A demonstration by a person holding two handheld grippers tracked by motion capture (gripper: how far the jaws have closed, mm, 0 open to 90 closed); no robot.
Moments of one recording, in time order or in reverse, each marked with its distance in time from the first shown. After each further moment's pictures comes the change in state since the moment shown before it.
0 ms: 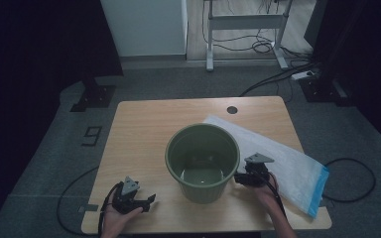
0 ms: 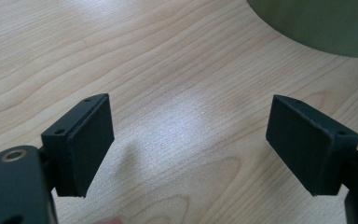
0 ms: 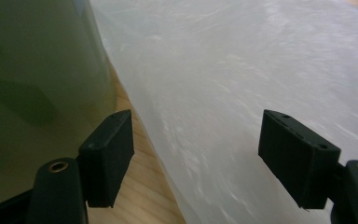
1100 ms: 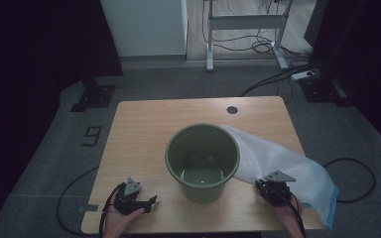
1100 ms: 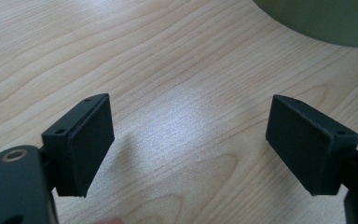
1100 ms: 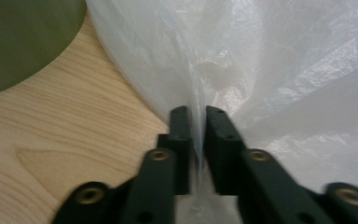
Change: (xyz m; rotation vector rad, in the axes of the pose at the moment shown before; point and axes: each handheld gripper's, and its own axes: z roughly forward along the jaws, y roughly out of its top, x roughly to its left) left arm -0.004 -0.002 0.006 0.024 0.001 0.010; right arm -0.019 -0.054 -0.054 0.054 -0.066 -0.009
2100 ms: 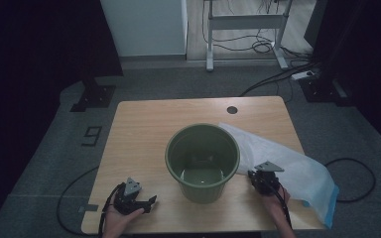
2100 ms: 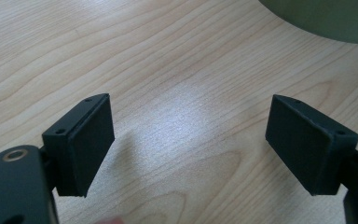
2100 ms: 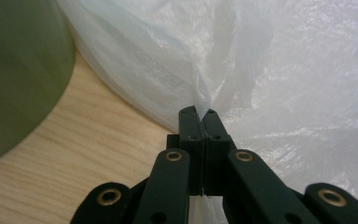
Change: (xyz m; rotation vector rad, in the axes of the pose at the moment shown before) left arm 0.001 -0.001 0.000 0.004 0.006 0.003; right arm 0.009 0.026 0.031 -0.037 -0.027 0.050
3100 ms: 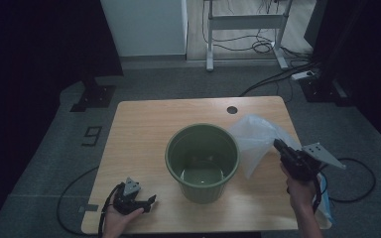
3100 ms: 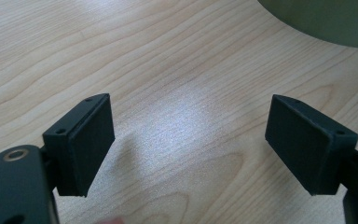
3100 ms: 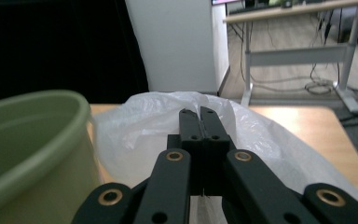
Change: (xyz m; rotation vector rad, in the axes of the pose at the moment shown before) left arm 0.000 0.000 -0.001 -0.009 0.006 -0.006; right arm -0.032 0.078 -0.127 -0.518 0.022 0.175
